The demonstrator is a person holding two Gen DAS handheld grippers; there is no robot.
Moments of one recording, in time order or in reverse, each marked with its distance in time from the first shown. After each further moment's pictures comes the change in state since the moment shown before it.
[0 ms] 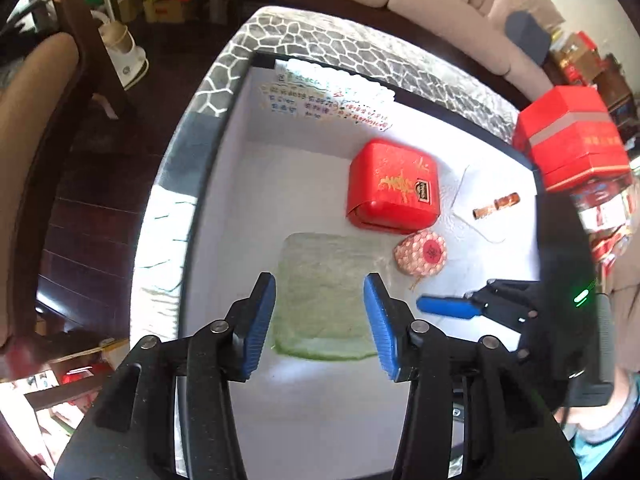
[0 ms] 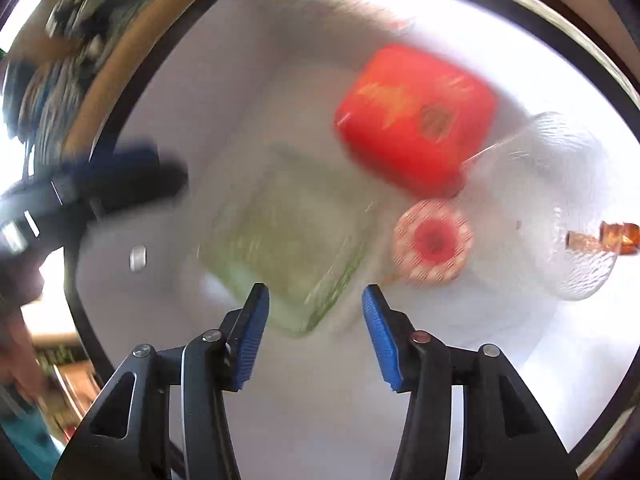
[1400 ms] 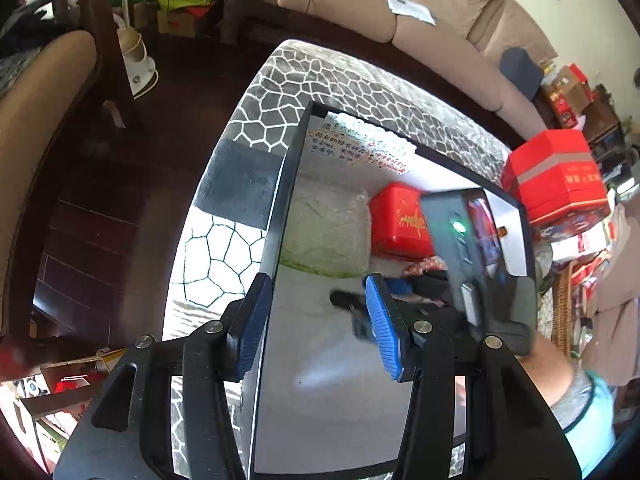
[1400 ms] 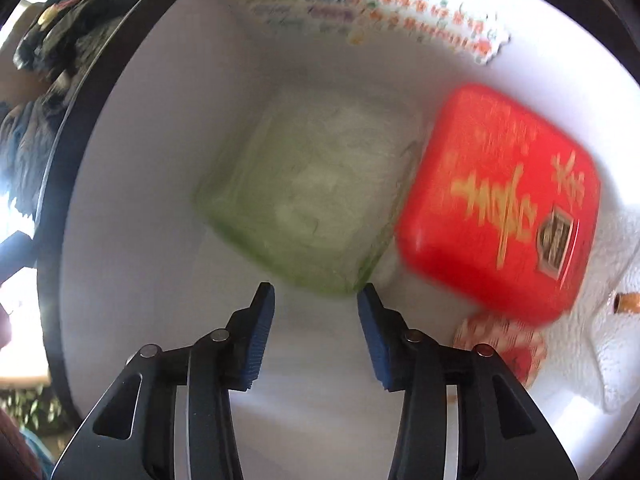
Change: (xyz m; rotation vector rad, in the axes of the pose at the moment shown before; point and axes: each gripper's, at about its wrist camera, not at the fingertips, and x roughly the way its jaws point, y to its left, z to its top) left arm -0.031 0.049 0.018 -0.047 -0.100 -0.081; right arm 0.004 -0.013 0.066 0.109 -0.055 0.023
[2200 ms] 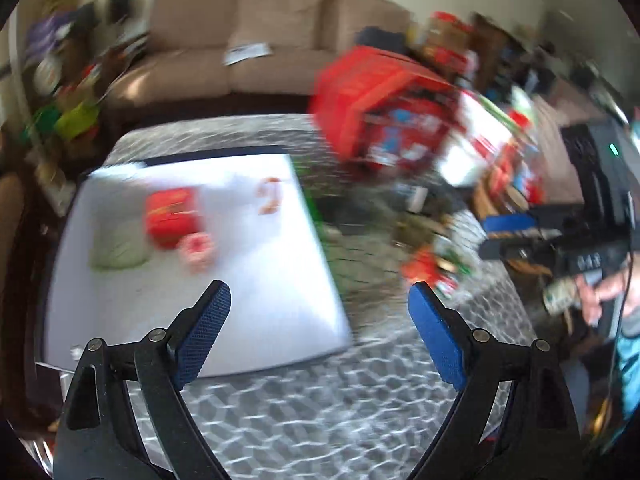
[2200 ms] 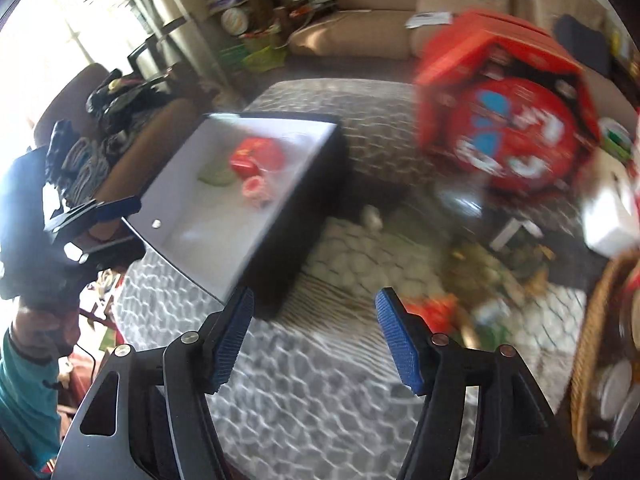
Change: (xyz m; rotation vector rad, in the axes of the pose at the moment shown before) left arm -0.039 -0.273 -0.185 0.472 -0.227 -0.104; right arm -0.261 -0.159 -0.366 0.055 -0.474 -0.073
